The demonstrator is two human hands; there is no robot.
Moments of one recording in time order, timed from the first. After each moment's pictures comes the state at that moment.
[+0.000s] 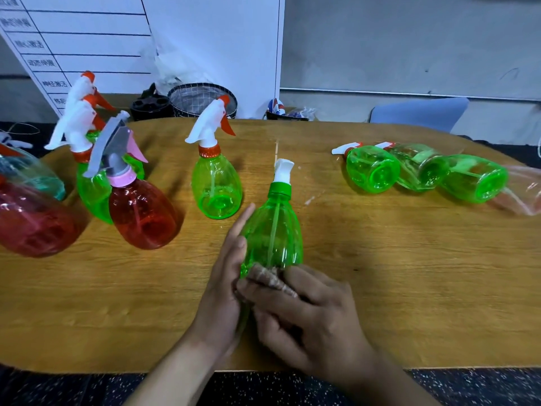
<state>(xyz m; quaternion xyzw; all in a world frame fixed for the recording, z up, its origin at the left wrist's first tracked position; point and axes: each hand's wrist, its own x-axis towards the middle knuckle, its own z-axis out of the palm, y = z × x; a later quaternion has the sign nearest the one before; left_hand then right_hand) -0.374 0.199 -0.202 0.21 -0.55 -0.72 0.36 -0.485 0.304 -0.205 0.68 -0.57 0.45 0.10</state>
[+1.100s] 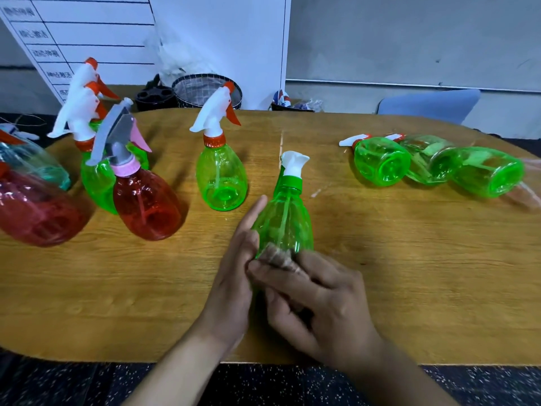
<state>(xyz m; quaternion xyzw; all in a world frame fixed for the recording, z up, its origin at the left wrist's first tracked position) -0.375 0.196 -0.212 0.23 -0.58 -0.70 0.35 -0.489 0.300 -0.204 0.65 -0.59 0.46 0.10</state>
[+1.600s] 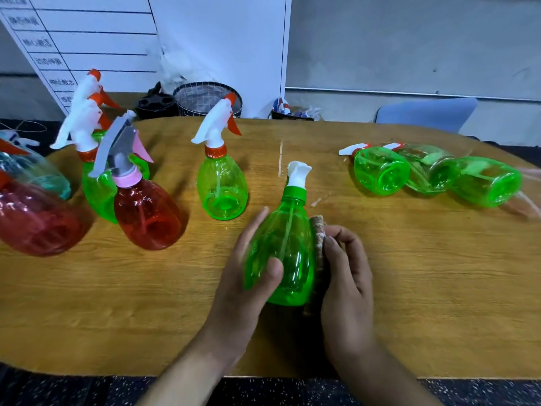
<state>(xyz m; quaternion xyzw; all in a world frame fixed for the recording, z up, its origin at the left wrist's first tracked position) -0.373 0.201 -0.205 0.21 -0.61 -0.68 0.34 -0.486 0.278 -0.206 0.21 -0.56 0.77 -0.22</state>
